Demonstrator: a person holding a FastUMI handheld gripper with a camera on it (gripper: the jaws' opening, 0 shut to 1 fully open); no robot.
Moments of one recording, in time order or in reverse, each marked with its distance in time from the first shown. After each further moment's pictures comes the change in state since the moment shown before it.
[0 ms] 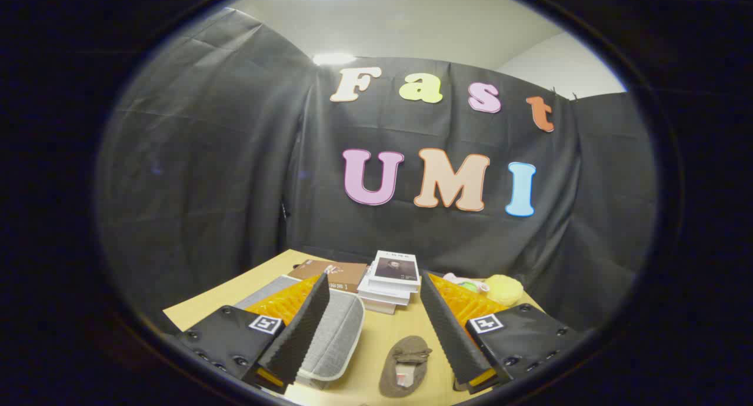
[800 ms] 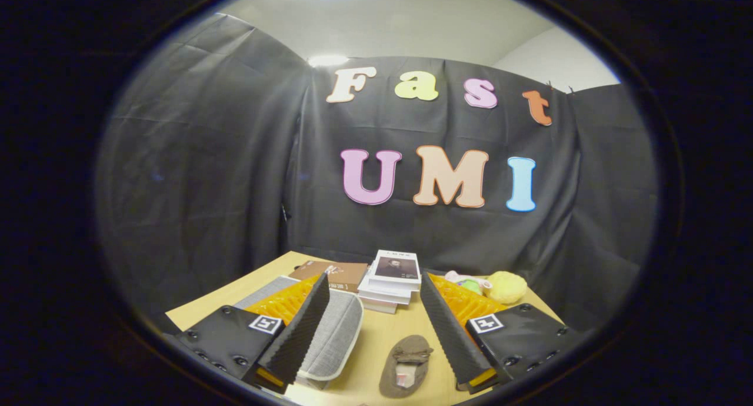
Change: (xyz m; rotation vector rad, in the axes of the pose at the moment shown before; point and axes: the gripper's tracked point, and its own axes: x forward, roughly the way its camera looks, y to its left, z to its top) arm 0.003 -0.011 -0.008 0.036 -0.003 0.007
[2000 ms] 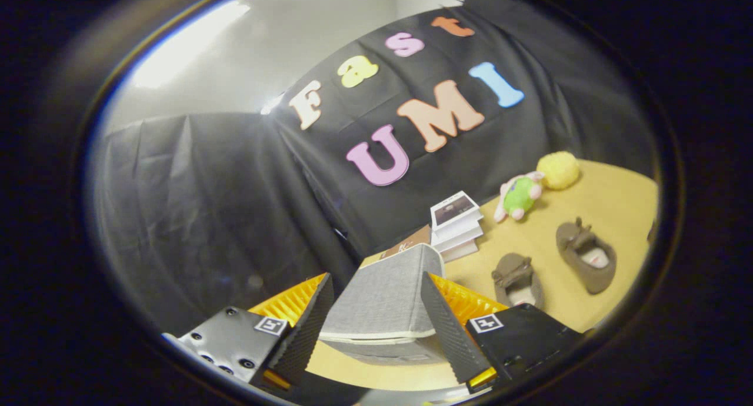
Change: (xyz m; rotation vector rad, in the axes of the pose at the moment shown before) arm -0.062 0.046 -0.083 0.748 0.054 0.166
